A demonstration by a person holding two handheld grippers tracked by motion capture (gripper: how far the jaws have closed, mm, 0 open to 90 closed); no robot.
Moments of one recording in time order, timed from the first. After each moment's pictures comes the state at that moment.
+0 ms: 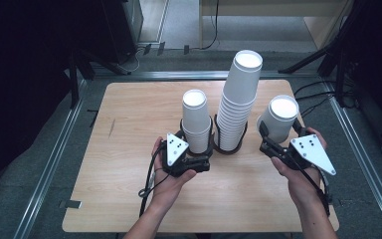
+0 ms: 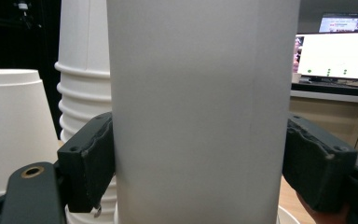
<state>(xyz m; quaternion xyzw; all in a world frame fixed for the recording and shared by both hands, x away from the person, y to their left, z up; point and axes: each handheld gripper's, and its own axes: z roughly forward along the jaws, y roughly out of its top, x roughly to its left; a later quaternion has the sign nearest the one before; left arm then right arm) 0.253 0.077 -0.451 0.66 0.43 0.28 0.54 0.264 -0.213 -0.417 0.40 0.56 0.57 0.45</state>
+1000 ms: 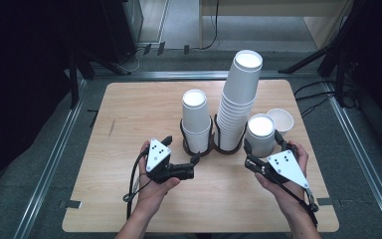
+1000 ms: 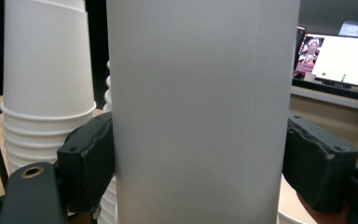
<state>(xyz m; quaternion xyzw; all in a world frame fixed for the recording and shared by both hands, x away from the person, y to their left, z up) 0.237 0.109 -0.452 0.68 0.42 0.25 0.55 0.249 -0.186 -0.459 0.36 0.61 0.53 0.46</state>
